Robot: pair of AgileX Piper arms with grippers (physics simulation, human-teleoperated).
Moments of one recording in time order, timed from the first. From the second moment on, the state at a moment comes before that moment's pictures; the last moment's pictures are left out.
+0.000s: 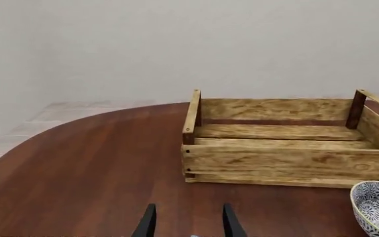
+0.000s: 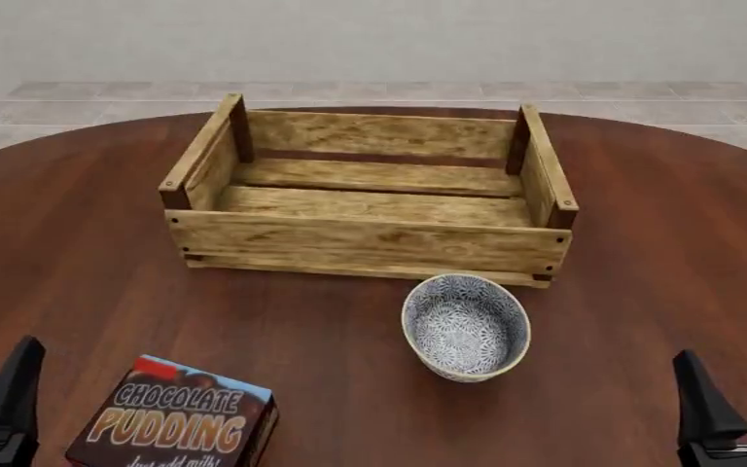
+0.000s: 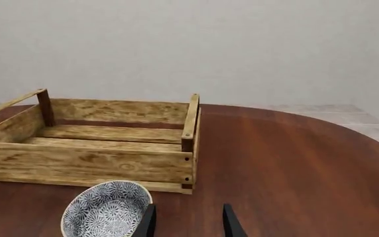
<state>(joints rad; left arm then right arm) 0.02 0.00 -0.16 0.19 0.04 0.01 0.00 0.00 0.00 0.00</state>
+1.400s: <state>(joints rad) 0.35 0.00 -0.37 0.57 0.10 0.02 0.00 -0.01 0.00 0.01</state>
